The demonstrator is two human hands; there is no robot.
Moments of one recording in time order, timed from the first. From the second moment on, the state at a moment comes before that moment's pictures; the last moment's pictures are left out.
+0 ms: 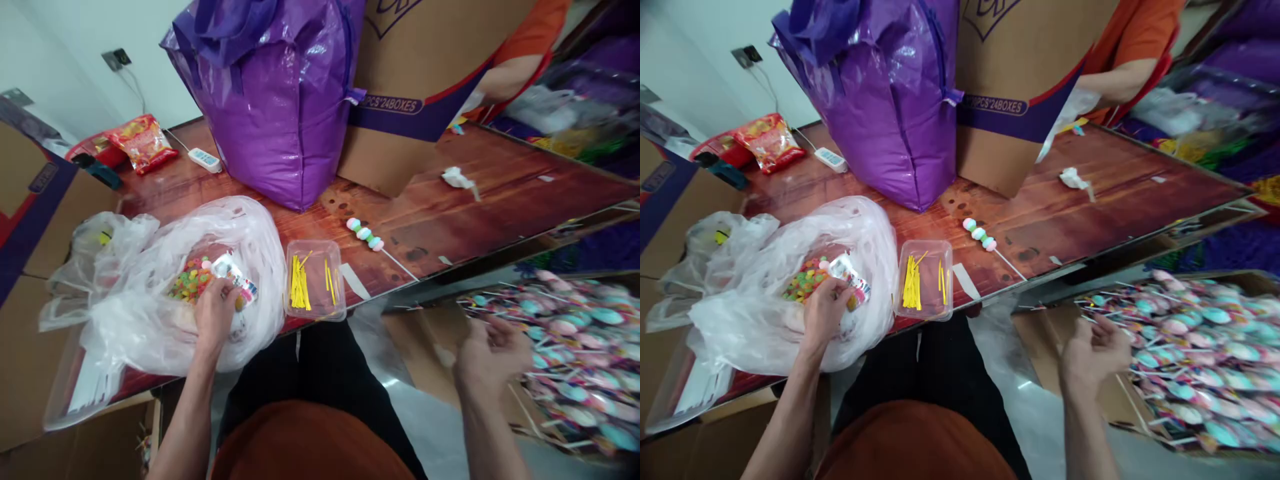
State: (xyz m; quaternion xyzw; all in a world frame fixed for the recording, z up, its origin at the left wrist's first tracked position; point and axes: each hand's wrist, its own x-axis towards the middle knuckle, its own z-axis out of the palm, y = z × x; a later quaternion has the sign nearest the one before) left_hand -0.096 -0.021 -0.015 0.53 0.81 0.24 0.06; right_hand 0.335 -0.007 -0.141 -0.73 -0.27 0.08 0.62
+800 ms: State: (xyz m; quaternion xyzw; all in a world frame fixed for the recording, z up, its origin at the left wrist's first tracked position) left_hand -0.010 -0.060 0.017 0.12 0.45 0.56 0.68; right_hand 0.102 -0.021 0.018 -0.41 -0.46 0.58 0.53
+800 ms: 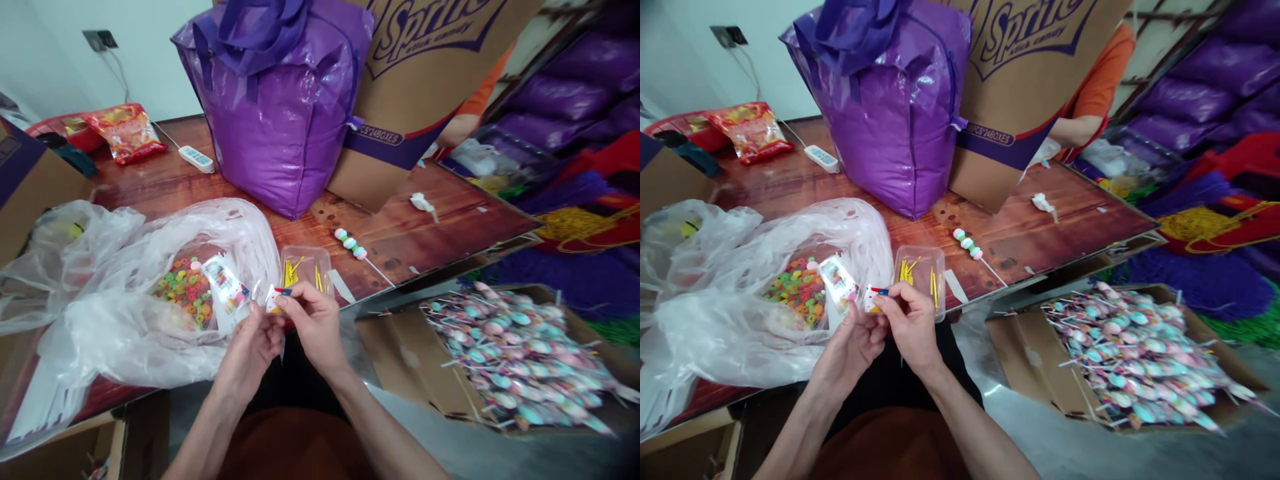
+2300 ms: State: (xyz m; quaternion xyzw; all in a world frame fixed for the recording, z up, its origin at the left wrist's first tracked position) left_hand -0.023 -0.007 0.014 -0.08 0.46 0.69 0.55; right_hand 0.205 0.000 -0.019 -0.50 -0.64 0.19 0.55
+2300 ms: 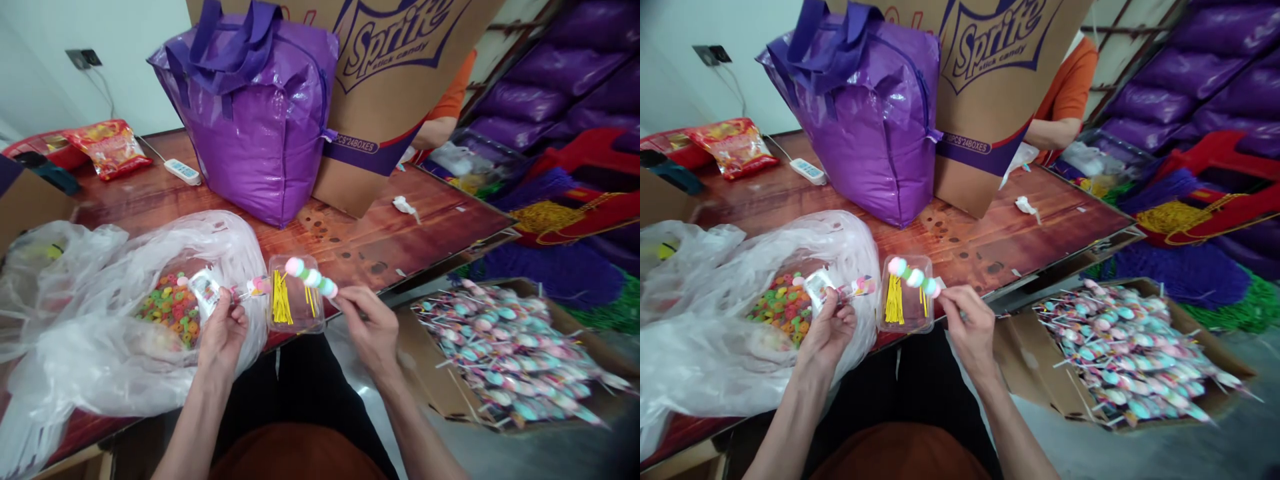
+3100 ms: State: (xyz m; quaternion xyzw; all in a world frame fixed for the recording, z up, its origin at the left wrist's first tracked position) left_hand -0.018 -0.015 -0.002 0.17 0.48 0.73 0.45; right_hand 0.182 -0.026 -0.008 -0.43 -0.75 0.19 0.46
